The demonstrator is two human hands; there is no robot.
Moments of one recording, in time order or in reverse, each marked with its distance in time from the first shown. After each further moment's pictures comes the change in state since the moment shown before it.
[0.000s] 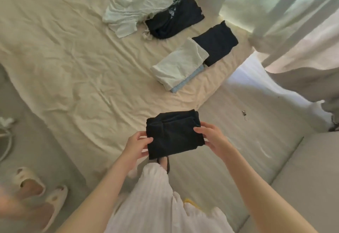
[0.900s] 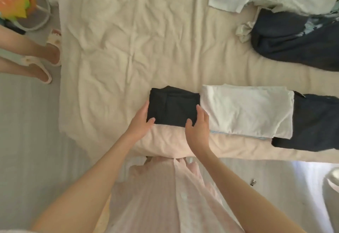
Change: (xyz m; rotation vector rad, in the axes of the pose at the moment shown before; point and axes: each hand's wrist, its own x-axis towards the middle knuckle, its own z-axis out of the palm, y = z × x) left_hand 0.218 0.043 -0.001 -0.038 0.403 0.034; right_hand 0.264 -0.109 0.115 -1.011 -0.239 -0.444
